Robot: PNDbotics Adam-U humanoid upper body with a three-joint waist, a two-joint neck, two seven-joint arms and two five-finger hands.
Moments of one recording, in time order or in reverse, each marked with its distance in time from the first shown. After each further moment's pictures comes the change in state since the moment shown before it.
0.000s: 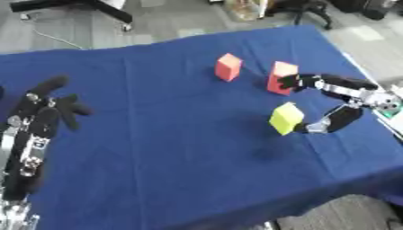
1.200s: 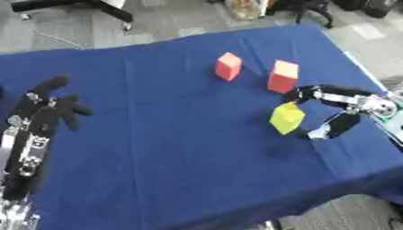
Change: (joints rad) left arm -0.001 0.000 0.000 -0.001 0.005 0.002 -0.003; right arm -0.045 0.021 0.007 0.143 0.038 -0.003 0.042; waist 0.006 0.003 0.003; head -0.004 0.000
